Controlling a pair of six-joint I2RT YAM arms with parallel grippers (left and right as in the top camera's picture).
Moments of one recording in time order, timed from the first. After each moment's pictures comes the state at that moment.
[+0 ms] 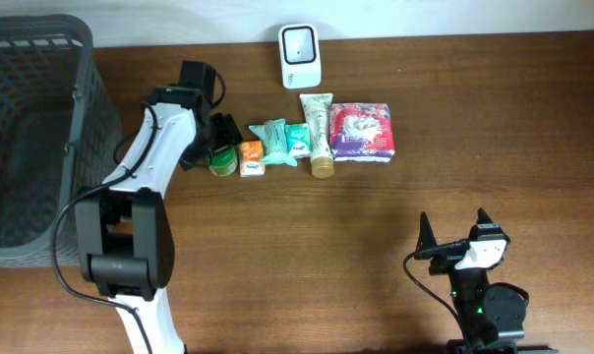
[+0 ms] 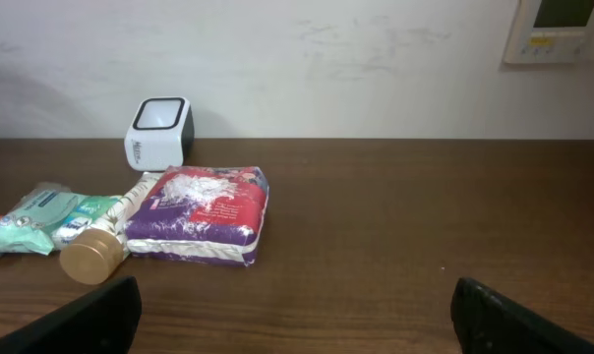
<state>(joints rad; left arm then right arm) -0.14 2.08 1.69 -0.97 -0.01 -0.57 0.01 0.01 0.01 -0.08 -0.02 0.02</state>
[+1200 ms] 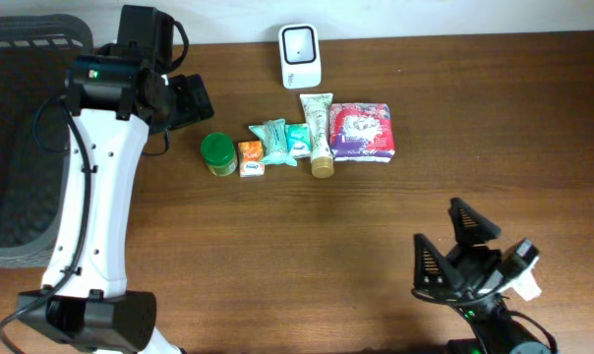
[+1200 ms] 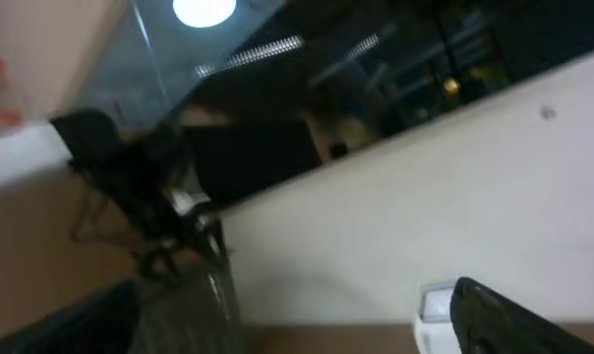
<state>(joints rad) -0.14 1.79 2.05 -1.40 -0.16 -0.45 0.01 0.01 0.03 0.54 -0.43 0.66</state>
